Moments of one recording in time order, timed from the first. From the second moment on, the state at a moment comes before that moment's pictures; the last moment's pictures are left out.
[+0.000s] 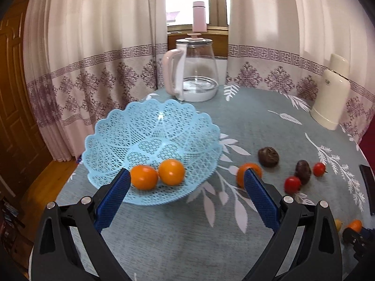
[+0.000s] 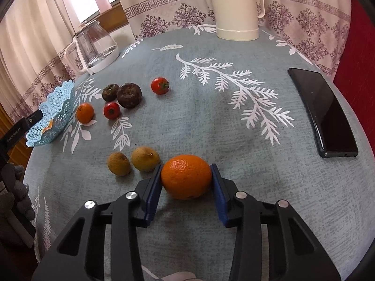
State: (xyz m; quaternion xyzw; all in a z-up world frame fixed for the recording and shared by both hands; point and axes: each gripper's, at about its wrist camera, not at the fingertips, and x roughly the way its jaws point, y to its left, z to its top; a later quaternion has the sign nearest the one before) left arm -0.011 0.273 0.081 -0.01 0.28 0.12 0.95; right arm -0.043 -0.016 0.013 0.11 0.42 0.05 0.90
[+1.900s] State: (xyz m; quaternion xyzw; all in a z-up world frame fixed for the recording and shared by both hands) left arm -0.012 0.128 0.019 0.02 0.42 -0.21 0.88; right arm -0.043 -0.039 0.005 0.14 0.40 0.07 0.90
